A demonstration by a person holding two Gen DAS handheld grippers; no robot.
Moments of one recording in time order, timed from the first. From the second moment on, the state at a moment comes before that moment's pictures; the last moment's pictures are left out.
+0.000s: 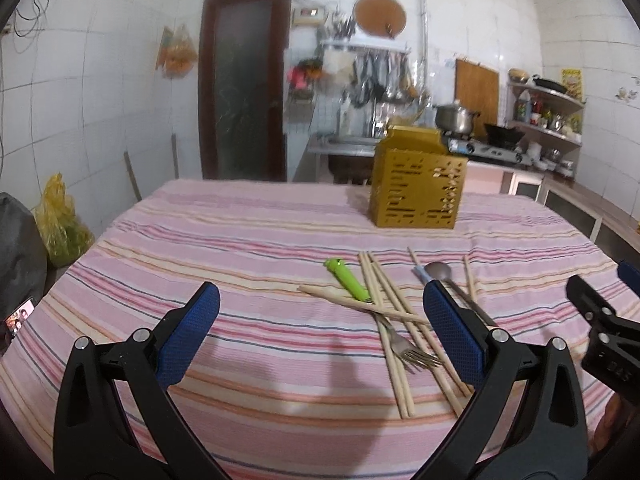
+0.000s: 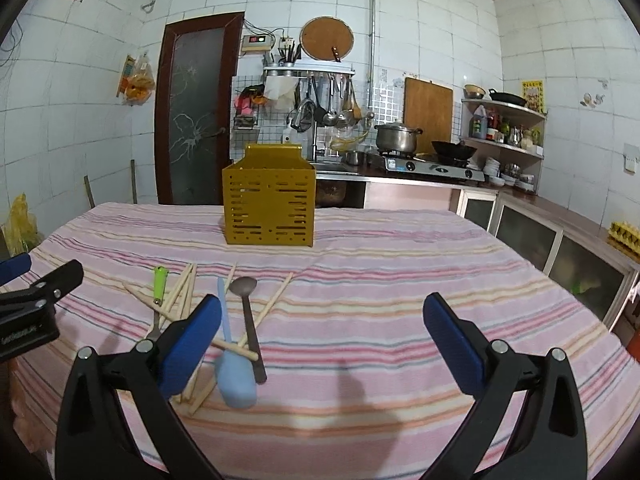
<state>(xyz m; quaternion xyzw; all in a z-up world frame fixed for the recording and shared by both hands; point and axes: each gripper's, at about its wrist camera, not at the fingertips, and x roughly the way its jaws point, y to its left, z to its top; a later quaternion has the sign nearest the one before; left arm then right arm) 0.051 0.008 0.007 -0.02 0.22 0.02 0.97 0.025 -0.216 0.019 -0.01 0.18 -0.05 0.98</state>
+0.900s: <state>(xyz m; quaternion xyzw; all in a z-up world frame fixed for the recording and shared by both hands) 0.185 0.001 -0.040 -0.05 0.45 0.08 0.89 0.200 -0.227 -0.024 0.01 0.38 -0.05 0.92</state>
